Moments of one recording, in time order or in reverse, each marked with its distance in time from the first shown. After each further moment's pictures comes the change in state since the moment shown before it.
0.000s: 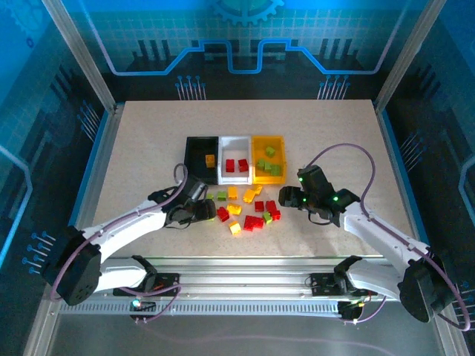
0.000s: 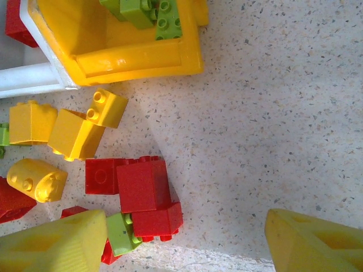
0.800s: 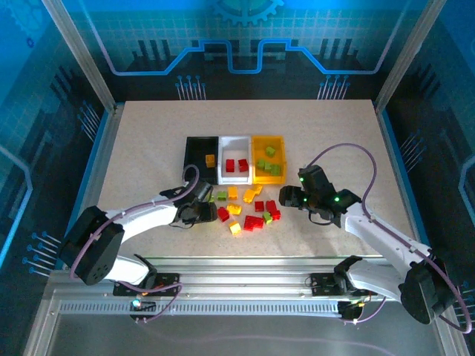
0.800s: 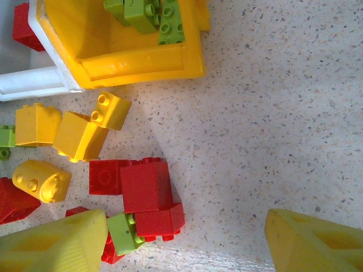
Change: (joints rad) left arm 0.010 0.174 -0.018 0.132 0.015 0.079; right arm 0.000 -0.015 0.000 -0.002 0.002 0.000
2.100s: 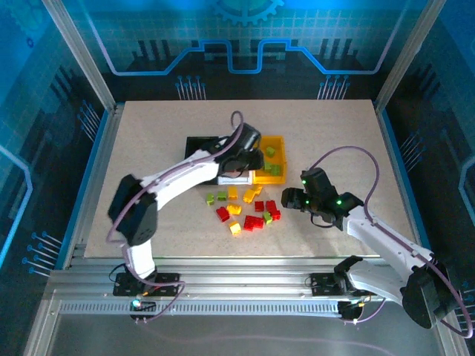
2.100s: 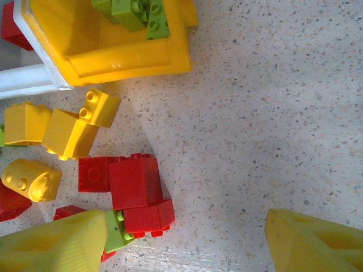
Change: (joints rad) left arm -0.129 0.486 0.921 -0.091 -0.029 0.053; right arm -0.011 -0.034 -0.033 -0.001 0.008 0.001
